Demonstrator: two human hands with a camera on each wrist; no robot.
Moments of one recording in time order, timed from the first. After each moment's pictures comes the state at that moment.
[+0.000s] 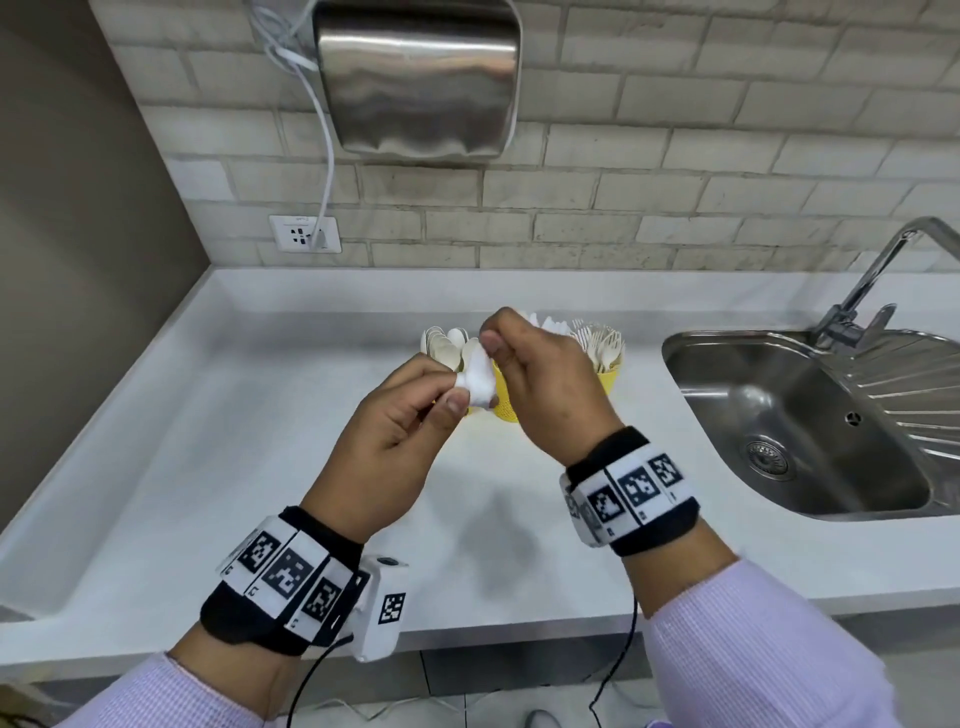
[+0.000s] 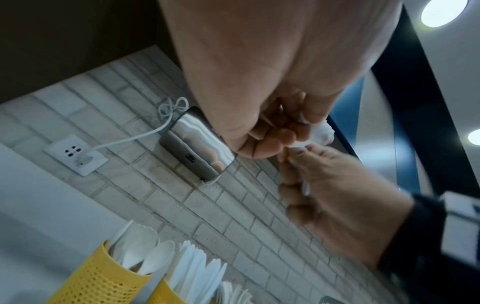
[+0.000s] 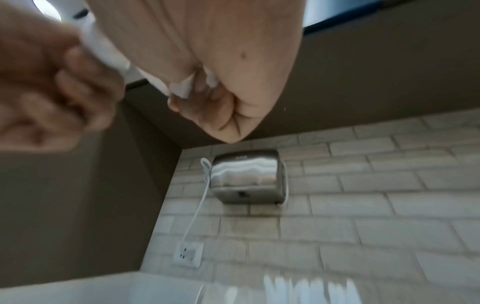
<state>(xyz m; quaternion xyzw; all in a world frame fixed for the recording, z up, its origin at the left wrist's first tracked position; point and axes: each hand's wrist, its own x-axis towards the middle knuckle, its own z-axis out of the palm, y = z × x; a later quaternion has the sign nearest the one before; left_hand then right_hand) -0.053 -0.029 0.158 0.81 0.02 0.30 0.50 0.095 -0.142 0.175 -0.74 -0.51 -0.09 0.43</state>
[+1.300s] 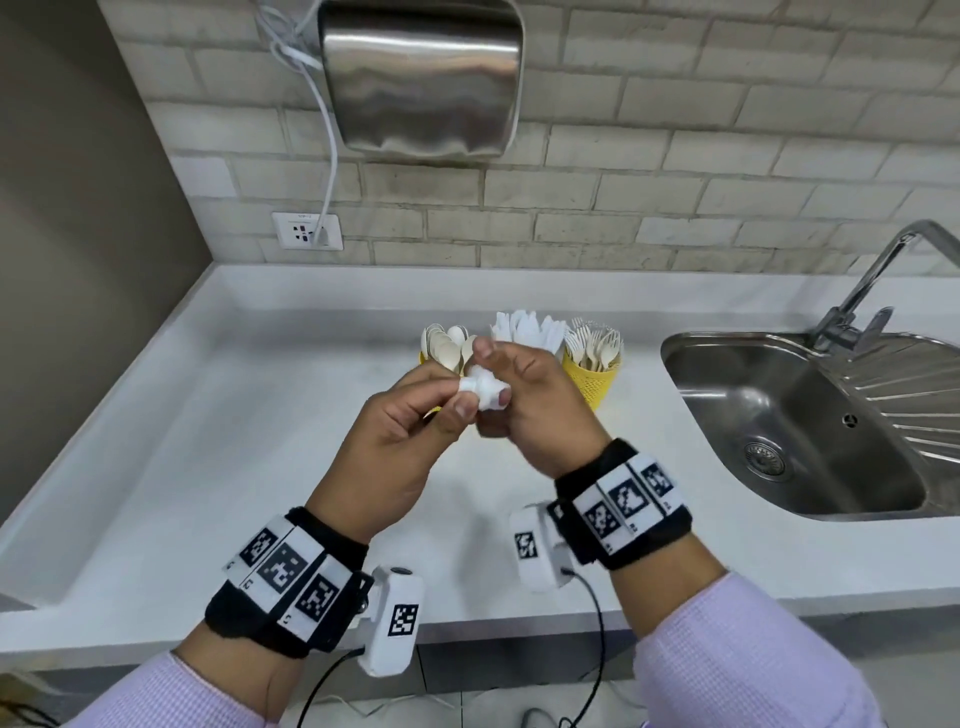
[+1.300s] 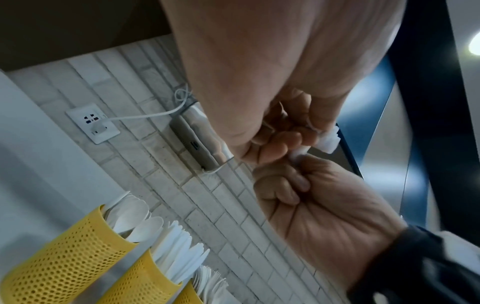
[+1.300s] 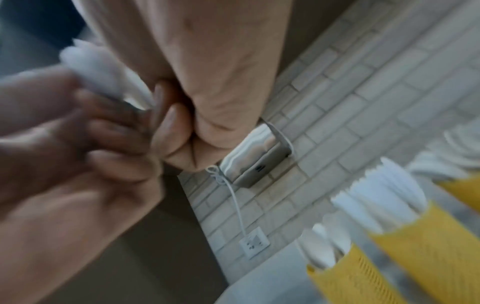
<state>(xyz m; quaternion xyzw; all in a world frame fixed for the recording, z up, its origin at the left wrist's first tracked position) -0.057 -0.042 0.160 0.75 0.00 0.29 0.60 0.071 -0.138 0.171 -0.58 -0.34 0.30 0.68</state>
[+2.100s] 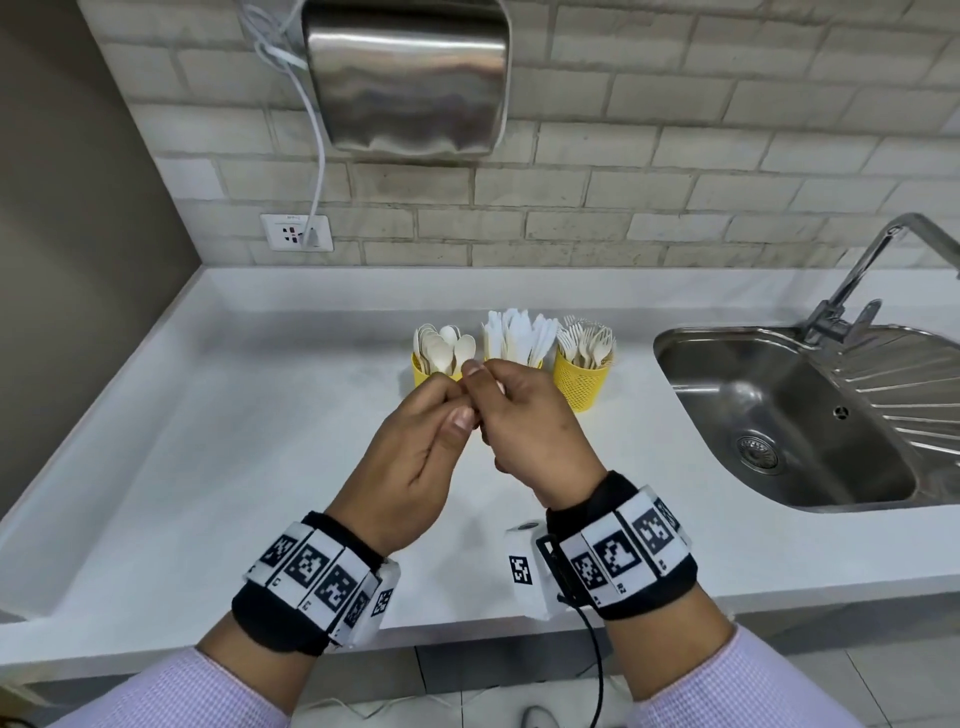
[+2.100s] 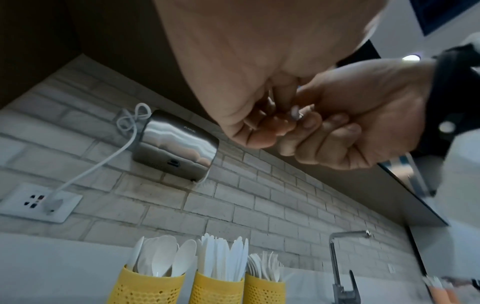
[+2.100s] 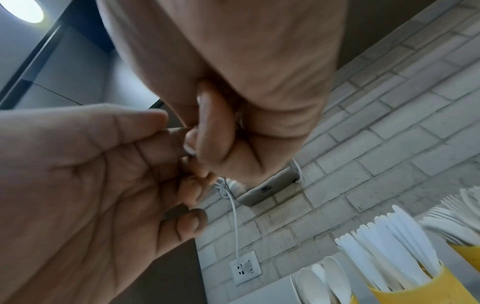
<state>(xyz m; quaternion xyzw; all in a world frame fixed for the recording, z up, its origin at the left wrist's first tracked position) -0.048 -0.044 0.138 0.86 -0.01 0.30 0.42 0.053 -0.148 0.172 -0.75 -0.31 0.17 0.56</state>
